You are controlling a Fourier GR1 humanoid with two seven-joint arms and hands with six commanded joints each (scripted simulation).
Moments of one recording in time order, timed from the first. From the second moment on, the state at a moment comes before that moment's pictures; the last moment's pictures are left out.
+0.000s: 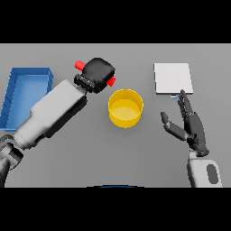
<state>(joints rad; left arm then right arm) -0.99 0.29 -0.70 -0.97 -0.80 -0.34 0.19 0.04 -0.07 0.04 -1.63 0.08 0.04 -0.04</state>
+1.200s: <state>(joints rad) -1.33 0.19 -1.24 -0.77 -1.03 -0.48 0.05 0.05 -0.09 0.03 -1.63 0.10 0.03 -0.05</state>
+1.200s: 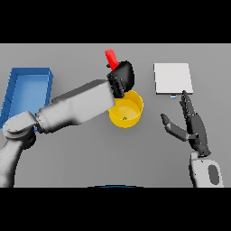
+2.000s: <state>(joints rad) -1.60 0.28 -1.23 -0.64 -0.97 -0.34 0.05 0.05 -0.08 0.04 -1.64 0.09 0.04 -0.07</state>
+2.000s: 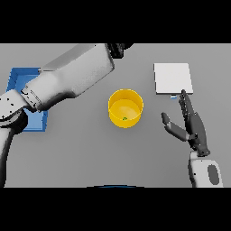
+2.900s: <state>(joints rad) -1.49 0.63 -0.66 -0.26 -0.23 -0.03 0.31 0.02 -0.10 0.06 -1.61 0.10 0.06 -0.10</state>
